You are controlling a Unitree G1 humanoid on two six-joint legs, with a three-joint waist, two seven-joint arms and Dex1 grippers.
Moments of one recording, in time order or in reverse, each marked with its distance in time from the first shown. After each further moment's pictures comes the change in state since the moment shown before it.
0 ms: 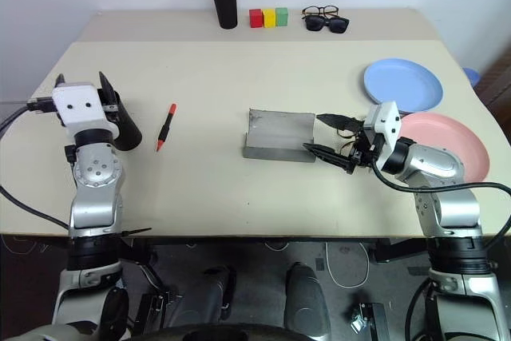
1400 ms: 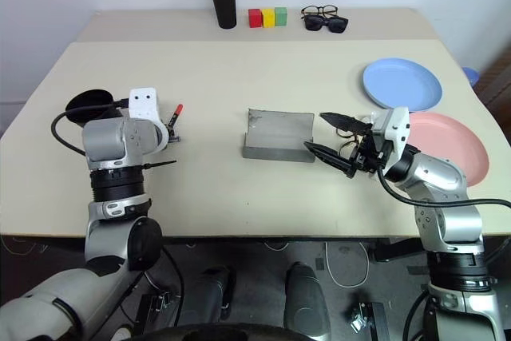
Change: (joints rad) left arm -0.493 -0.126 0.113 0.221 -0.136 1.296 -0.110; right arm 0.100 0.037 -0.043 -0.096 0.039 -0.030 -0.071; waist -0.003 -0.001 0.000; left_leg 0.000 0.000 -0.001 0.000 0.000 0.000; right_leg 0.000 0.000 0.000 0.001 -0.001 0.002
